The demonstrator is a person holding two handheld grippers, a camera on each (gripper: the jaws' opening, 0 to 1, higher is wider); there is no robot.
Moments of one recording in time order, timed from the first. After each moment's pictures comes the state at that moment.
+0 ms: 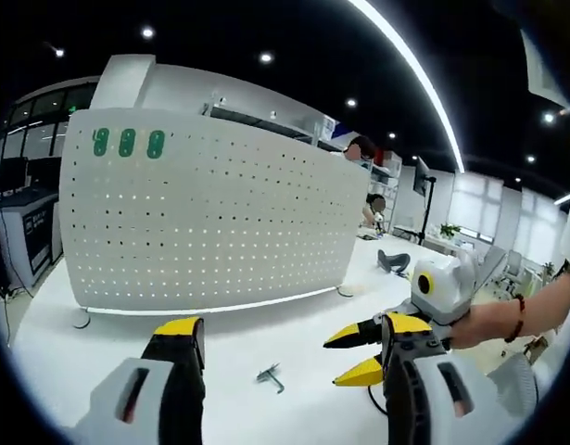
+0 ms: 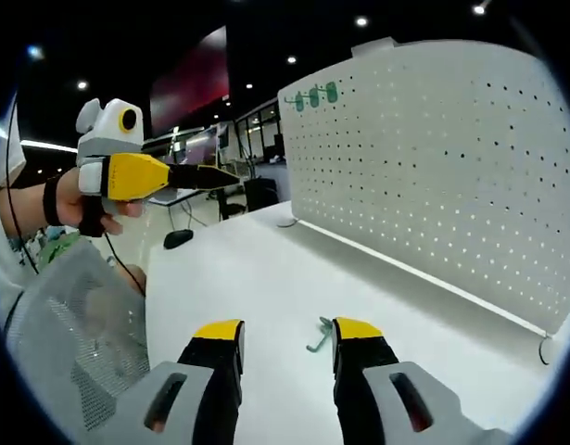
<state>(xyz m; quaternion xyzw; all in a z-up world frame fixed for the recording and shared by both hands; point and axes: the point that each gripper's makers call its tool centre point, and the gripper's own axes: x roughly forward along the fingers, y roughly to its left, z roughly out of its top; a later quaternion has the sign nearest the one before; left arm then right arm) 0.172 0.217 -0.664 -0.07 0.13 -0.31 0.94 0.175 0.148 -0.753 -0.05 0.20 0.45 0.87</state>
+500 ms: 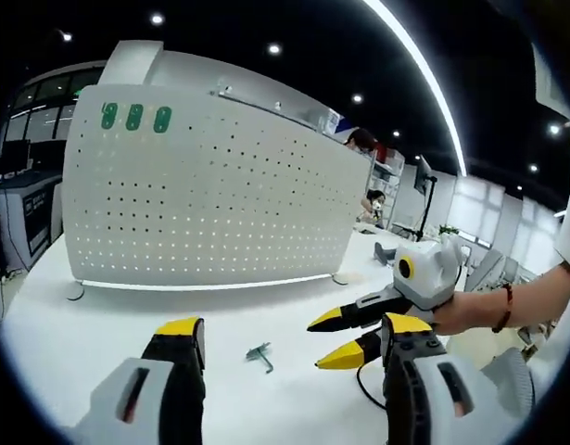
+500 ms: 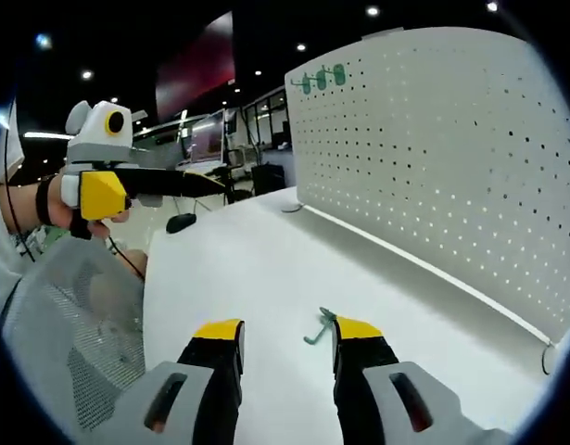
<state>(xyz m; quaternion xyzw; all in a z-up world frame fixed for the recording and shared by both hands) 0.157 0.217 -0.687 -0.09 0.15 -0.31 0.93 0.183 0.150 -0.769 -0.07 0.22 0.47 0.85</state>
